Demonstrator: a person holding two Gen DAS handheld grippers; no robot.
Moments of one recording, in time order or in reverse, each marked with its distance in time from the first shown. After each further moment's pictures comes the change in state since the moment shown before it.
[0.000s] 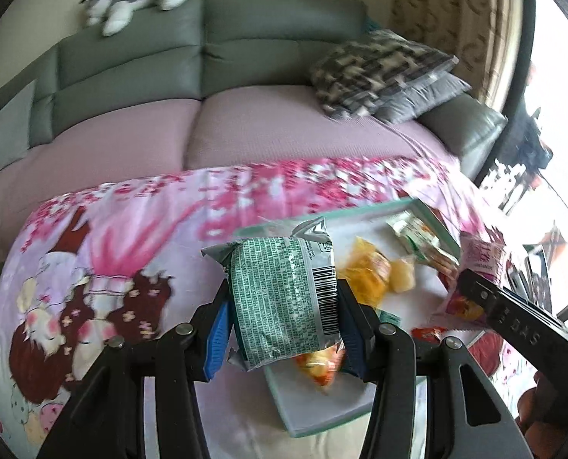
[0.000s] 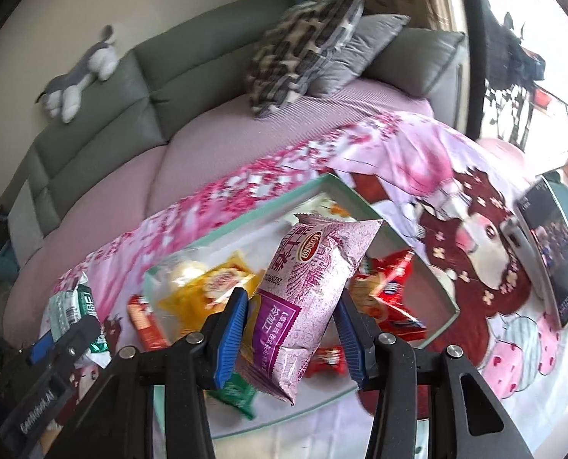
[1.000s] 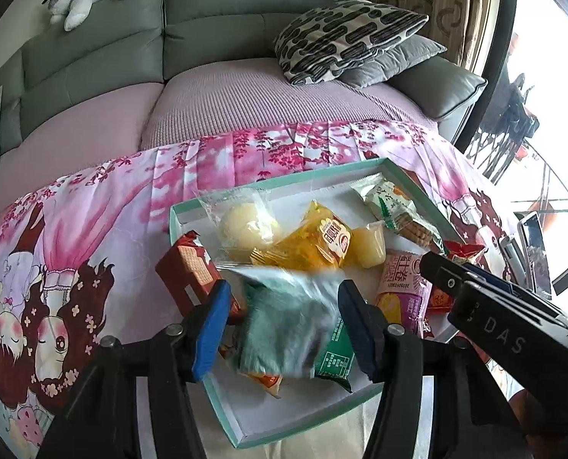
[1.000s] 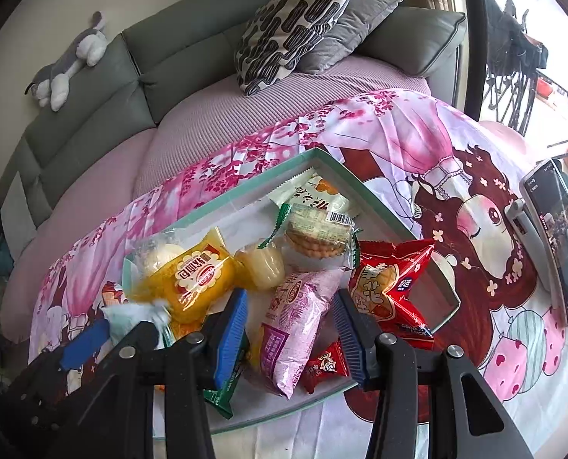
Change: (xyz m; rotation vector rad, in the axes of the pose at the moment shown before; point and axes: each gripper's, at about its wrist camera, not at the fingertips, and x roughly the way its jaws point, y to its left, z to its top) left arm 0.032 -0.037 -0.012 0.054 0.072 -0.048; right arm 0.022 -0.007 -0.001 -0.007 0.063 -0.007
